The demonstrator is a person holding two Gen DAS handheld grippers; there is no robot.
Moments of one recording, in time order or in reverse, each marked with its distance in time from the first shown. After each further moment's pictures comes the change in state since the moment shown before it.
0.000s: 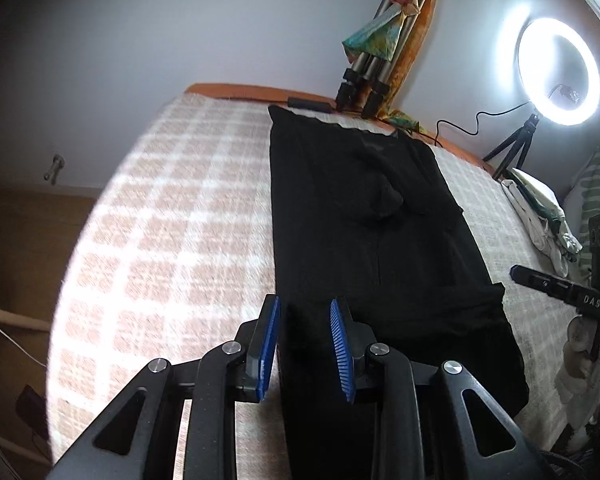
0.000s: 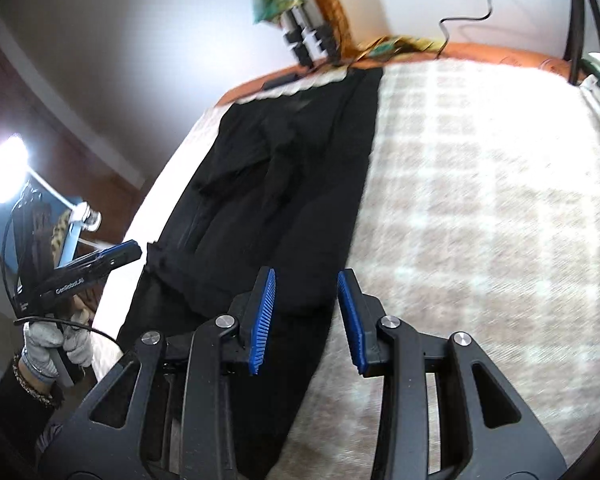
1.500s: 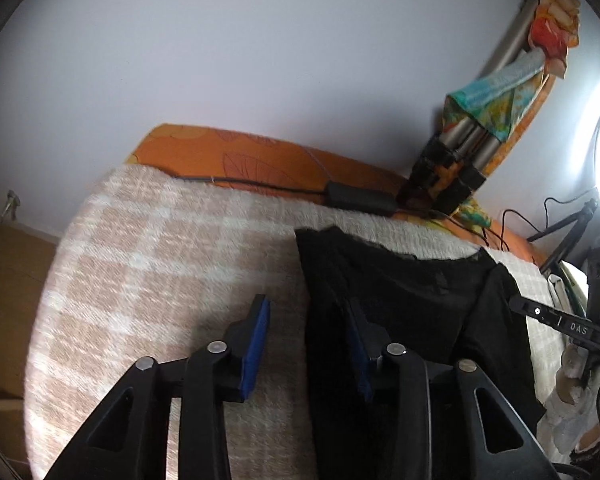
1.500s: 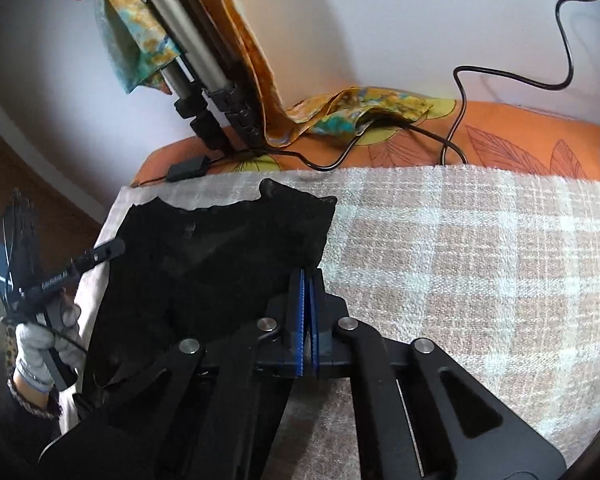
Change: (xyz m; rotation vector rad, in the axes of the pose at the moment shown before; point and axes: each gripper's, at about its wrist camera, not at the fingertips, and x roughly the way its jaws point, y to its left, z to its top) left arm 0.146 0.042 0.156 -0.075 -0.037 -0.058; right arm 0.122 -0.062 0.164 0.029 -0.003 -0.071
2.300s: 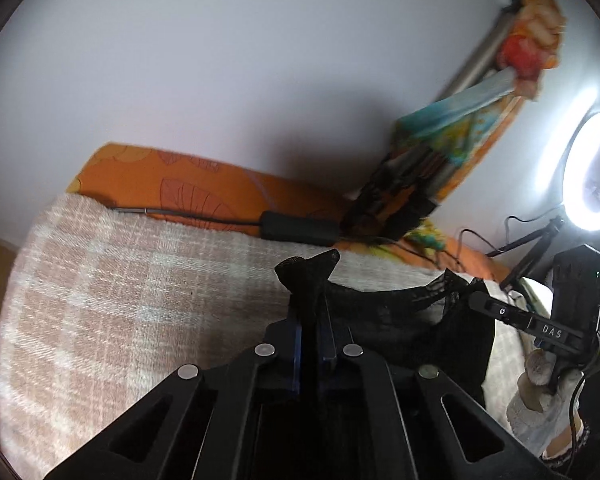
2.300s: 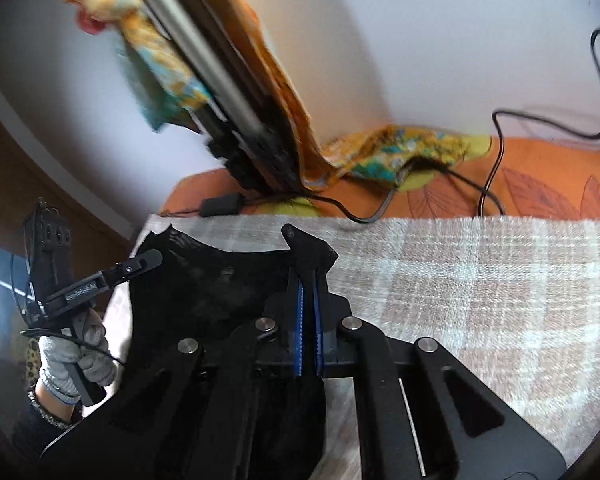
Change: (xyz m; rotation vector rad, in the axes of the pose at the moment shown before) left arm 0.000 -0.027 0.023 -0.006 -0.016 -0.148; right arm -0.011 0.010 0.026 -0.002 -0.077 0.111
